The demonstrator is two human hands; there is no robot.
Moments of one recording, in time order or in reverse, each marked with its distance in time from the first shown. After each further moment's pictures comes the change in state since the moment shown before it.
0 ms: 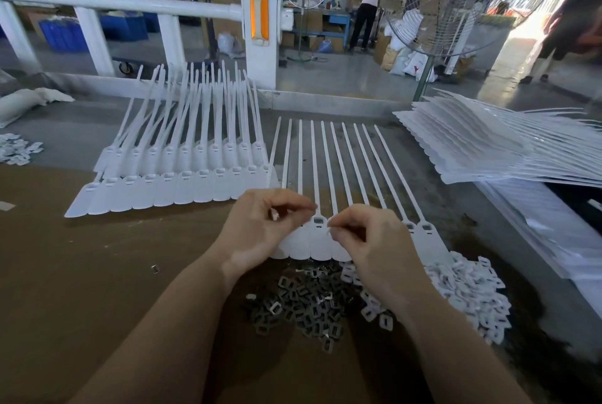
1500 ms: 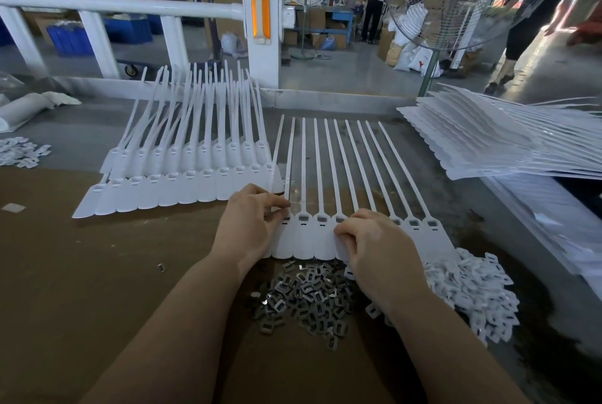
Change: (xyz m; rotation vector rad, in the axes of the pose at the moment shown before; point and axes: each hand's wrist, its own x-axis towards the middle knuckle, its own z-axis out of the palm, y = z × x) left_hand 0.012 -0.037 0.002 0.478 0.133 -0.182; right_hand 0.000 0.021 0.012 -0.436 -0.007 -0.136
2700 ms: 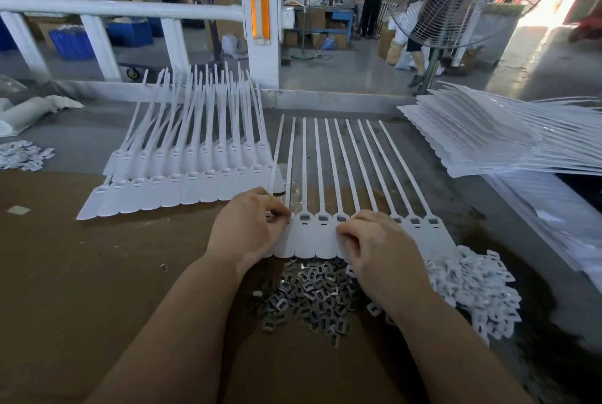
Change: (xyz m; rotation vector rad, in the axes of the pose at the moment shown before) left_hand -0.004 0.002 -0.007 0.073 -0.026 0.045; right_hand -0.005 0.003 0.000 0.045 0.035 -0.031
